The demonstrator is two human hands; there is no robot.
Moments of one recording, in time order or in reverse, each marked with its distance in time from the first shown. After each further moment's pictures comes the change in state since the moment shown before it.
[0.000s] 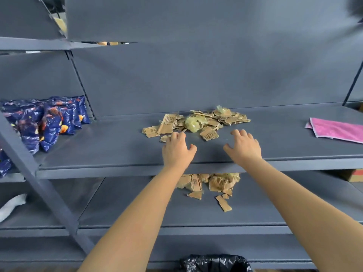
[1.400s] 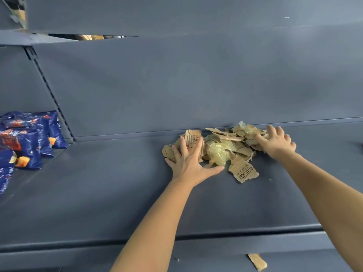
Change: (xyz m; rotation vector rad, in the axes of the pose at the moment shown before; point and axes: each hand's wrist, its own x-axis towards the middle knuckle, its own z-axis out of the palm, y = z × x) left_hand 0.145 -0.062 0.072 -0.032 -0.317 0.052; right_hand 0.196 0.033 0.056 0.135 -0.039 0.390
